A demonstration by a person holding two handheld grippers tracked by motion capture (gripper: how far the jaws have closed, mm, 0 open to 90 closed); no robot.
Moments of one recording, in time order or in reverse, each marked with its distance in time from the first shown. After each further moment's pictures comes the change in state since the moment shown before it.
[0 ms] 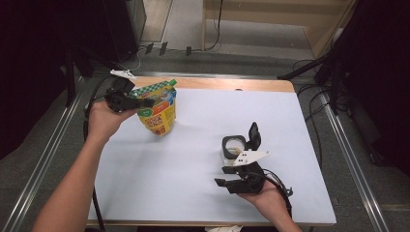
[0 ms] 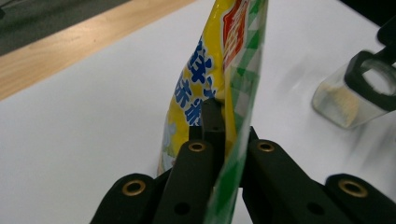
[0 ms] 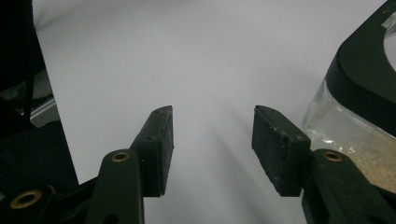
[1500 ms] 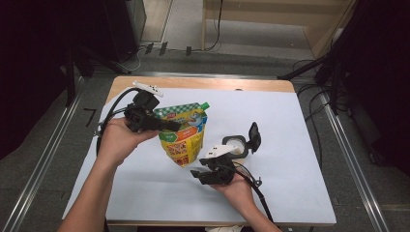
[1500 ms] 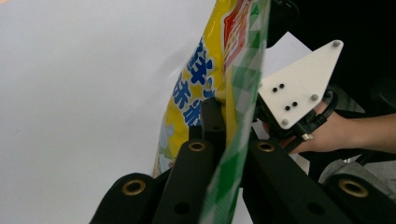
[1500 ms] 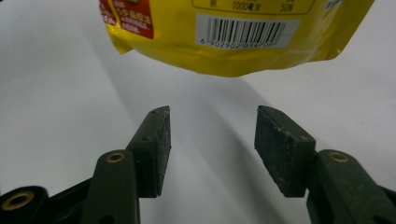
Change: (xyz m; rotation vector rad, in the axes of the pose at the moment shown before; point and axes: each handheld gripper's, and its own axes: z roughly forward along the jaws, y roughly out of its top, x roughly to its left) left arm -0.109 0.005 -0.003 0.100 -0.248 0.013; right arm 0.010 0.030 0.075 -0.015 -0.045 -0.008
